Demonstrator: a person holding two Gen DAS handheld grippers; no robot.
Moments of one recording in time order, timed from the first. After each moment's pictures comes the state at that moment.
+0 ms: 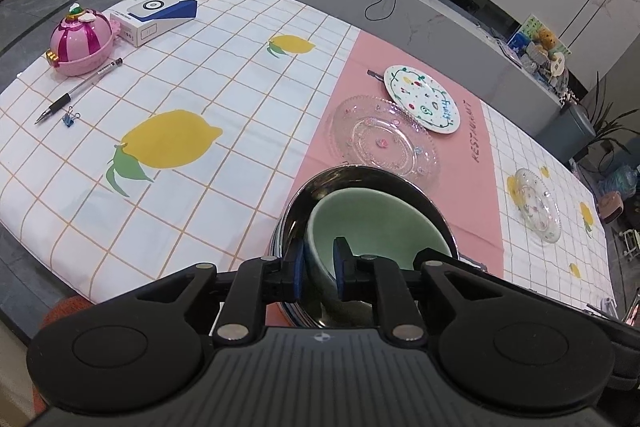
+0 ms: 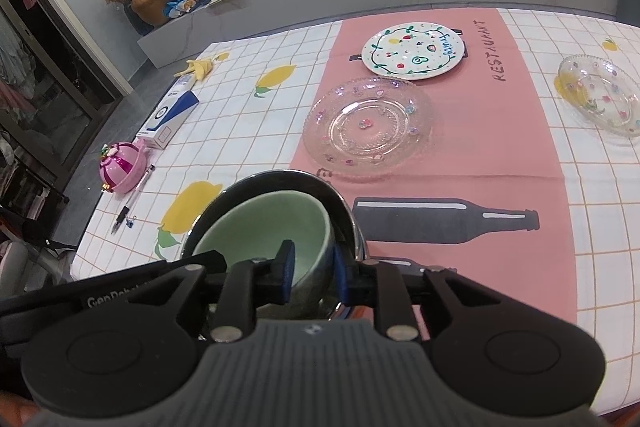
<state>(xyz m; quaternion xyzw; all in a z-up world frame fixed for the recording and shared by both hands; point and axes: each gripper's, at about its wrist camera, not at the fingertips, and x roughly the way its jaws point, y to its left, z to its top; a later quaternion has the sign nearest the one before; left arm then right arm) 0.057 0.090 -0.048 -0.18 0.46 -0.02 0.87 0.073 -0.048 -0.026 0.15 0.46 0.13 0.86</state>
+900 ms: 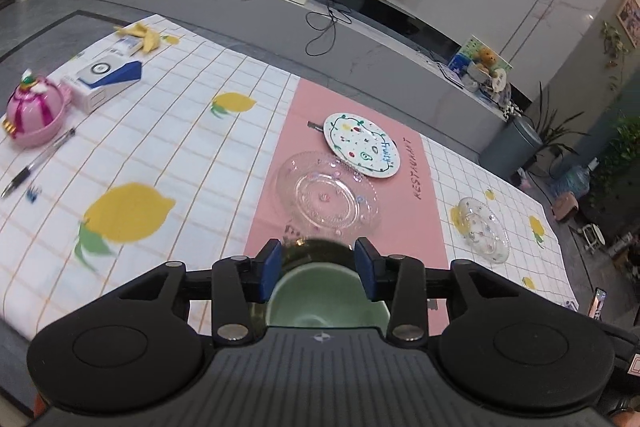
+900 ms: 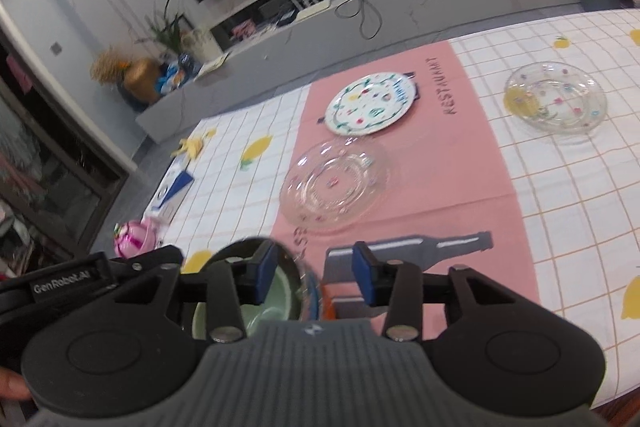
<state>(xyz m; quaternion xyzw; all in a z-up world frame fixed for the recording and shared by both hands) 0.077 0.096 -0.011 -0.17 0.40 -0.10 0.89 0.054 -0.114 -0.005 0.24 0.39 0.09 0.88</state>
